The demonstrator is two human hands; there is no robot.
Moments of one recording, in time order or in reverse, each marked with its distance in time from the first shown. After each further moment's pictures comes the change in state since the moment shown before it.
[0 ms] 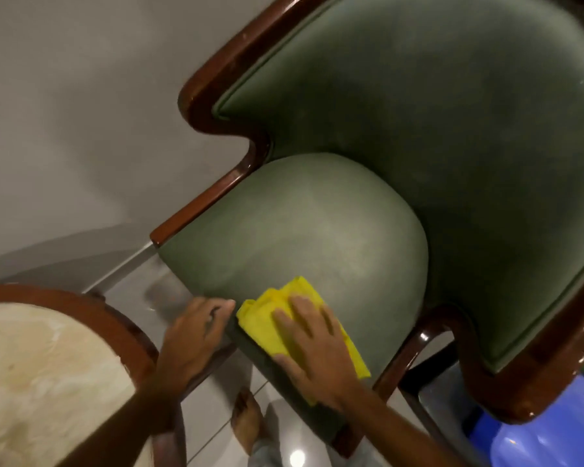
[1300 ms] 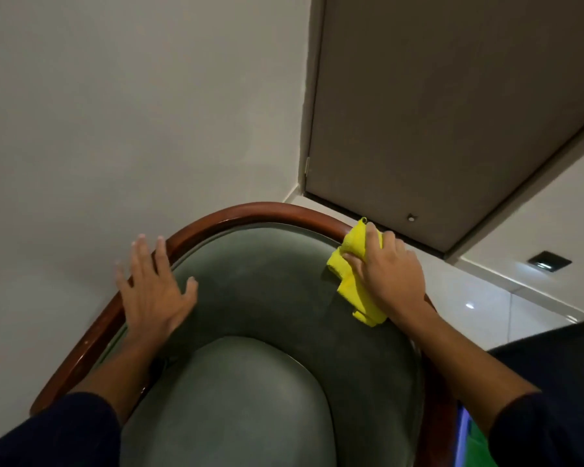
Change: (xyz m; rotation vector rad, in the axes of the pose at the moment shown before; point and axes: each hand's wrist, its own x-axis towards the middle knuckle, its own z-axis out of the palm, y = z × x) left_hand 0.257 0.381 -0.137 0.535 0.408 0.271; right_hand 0.128 0.289 -0.406 -0.379 0.619 0.589
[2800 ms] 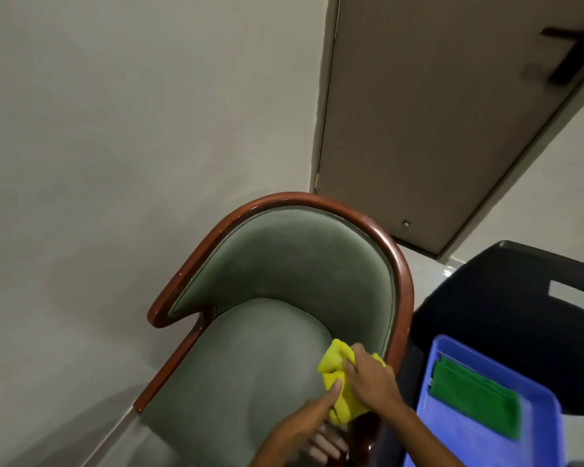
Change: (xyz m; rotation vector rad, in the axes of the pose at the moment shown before) left_hand -0.340 0.077 -0.021 -0.951 -1.376 -0.375; right_hand -0.293 -0.056 -0.088 0.349 -0.683 0.181
